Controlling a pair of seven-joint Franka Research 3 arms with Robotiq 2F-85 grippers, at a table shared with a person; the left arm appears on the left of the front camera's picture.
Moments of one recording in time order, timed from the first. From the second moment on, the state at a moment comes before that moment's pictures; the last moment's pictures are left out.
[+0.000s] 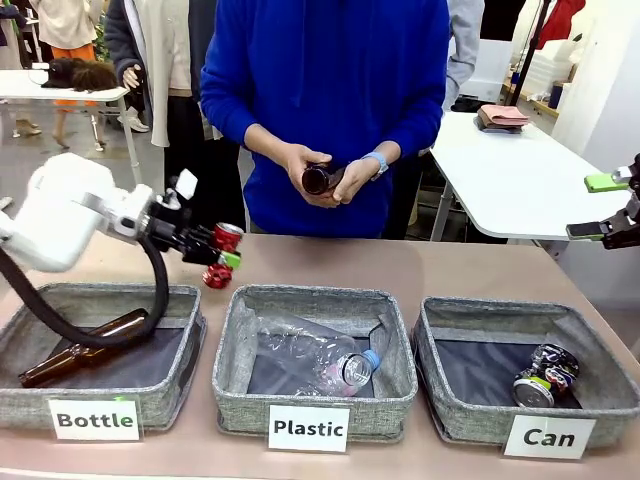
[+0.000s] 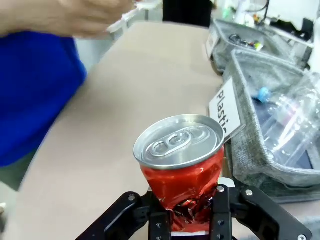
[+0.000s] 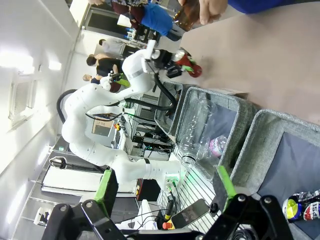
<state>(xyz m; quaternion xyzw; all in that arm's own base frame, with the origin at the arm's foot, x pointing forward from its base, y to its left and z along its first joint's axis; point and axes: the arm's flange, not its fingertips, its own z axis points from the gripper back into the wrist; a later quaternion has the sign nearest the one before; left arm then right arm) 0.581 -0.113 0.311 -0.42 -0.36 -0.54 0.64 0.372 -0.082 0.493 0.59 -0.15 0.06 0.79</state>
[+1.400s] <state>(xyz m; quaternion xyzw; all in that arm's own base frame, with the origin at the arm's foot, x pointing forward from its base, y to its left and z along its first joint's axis) 0.226 0.302 0.542 -0.20 -0.42 -0.57 0.68 0.373 -0.082 0.494 0.59 -0.15 0.06 0.79</state>
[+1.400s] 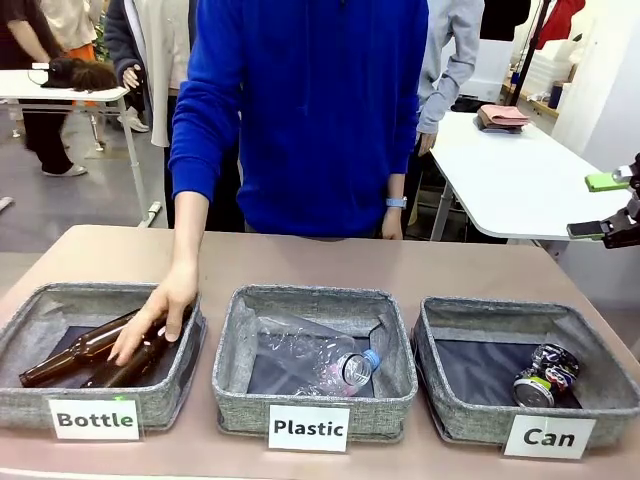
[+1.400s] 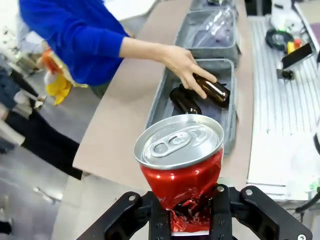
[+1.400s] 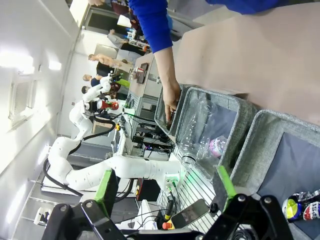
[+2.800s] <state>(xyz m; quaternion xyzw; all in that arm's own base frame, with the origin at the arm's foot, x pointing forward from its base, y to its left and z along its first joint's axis) 0.414 0.058 0.515 -0.28 -0.42 -0.54 0.67 0.373 -0.082 0.494 0.59 -0.15 0.06 0.79</state>
